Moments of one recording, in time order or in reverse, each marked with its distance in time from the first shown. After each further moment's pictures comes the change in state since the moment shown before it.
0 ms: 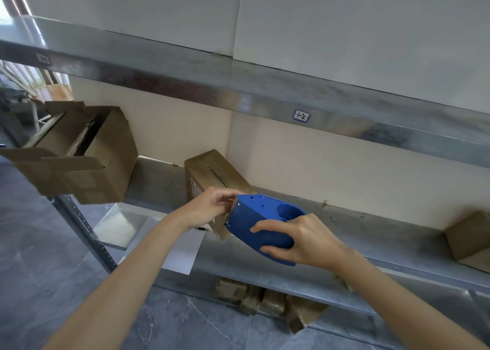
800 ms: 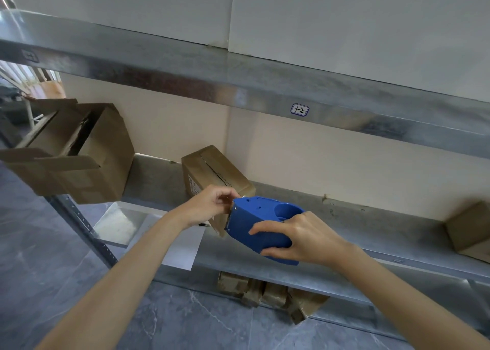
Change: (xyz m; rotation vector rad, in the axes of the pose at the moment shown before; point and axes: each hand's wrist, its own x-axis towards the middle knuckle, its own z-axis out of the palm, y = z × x) left_hand 0.010 -0.011 0.000 0.009 -0.005 -0.083; right_hand 0.001 0.004 0.002 -0.001 -0.132 -0.023
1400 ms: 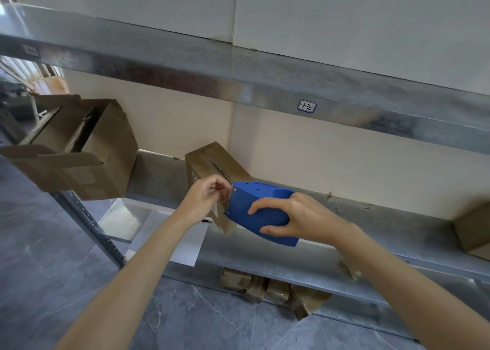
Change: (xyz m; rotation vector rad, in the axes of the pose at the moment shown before) left_hand -0.003 -0.022 -0.004 0.016 0.376 0.054; right_hand 0.030 0.020 -0.005 0.124 -0.080 0.101
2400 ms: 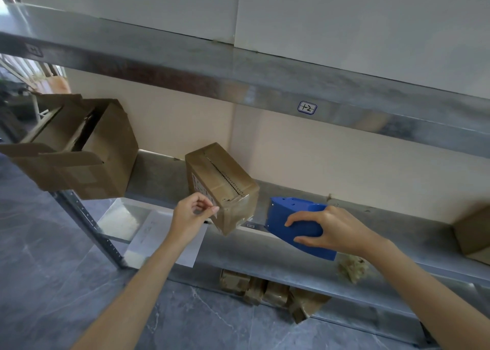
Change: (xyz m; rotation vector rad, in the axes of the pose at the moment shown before) left_hand -0.026 -0.050 0.010 0.006 0.291 -0.097; right_hand -0.054 0.051 0.009 -0.095 -0.121 0.179
